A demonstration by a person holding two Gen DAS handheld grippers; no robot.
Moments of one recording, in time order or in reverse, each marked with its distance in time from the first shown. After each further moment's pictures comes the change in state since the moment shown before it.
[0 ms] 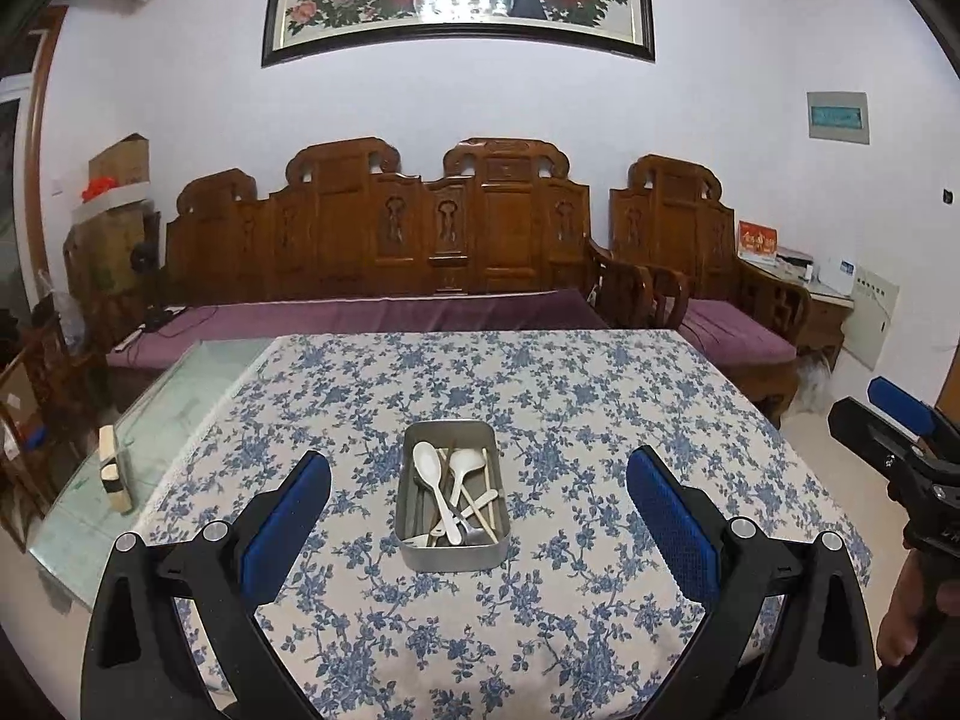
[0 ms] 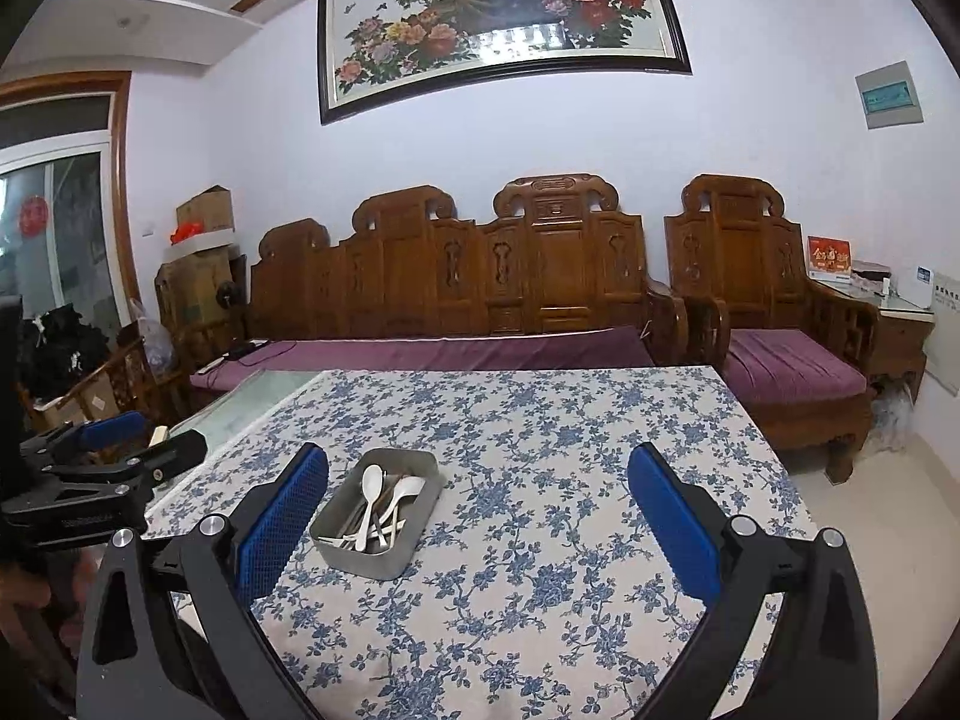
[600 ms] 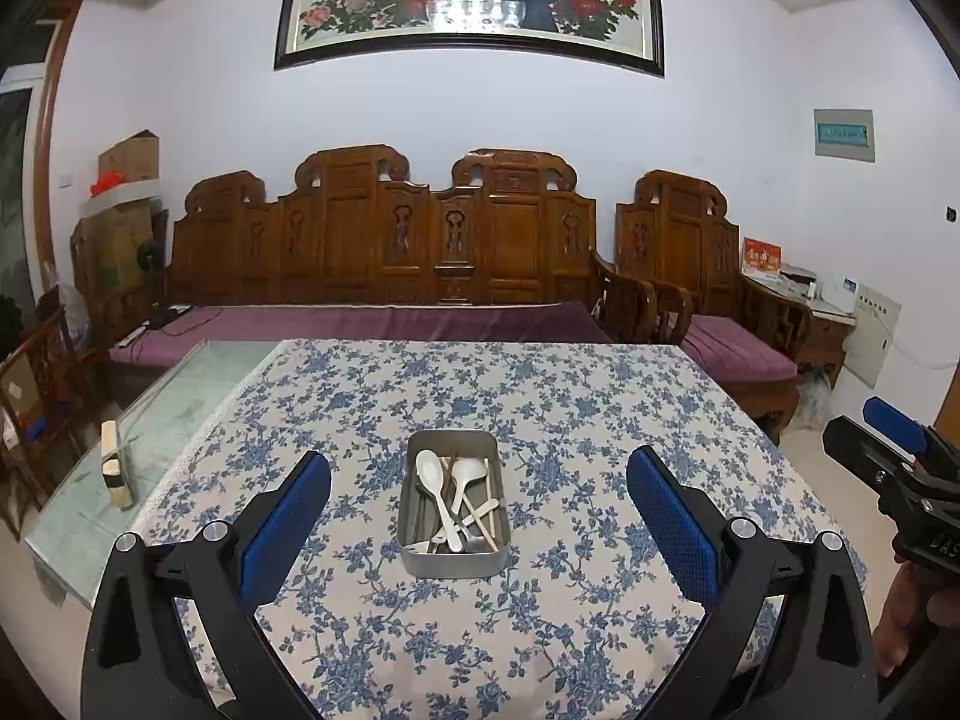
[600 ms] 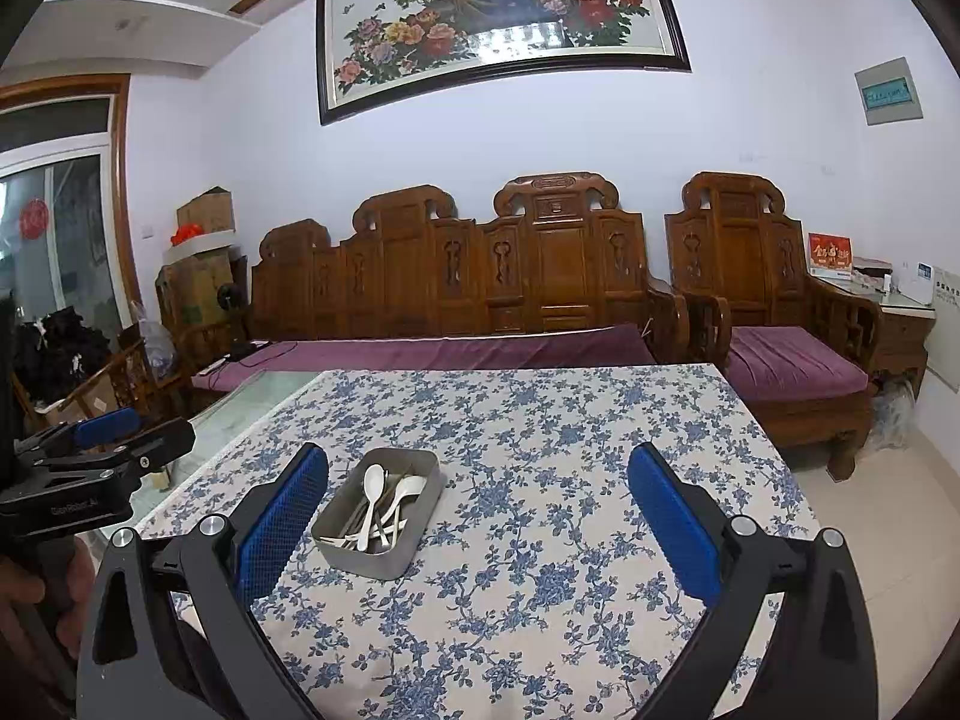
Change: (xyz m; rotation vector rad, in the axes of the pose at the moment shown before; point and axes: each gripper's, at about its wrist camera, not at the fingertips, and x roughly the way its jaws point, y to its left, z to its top) left arm -0.006 0.005 0.000 -0.025 -0.022 0.000; right arm 0.000 0.004 0.001 0.006 0.001 0.001
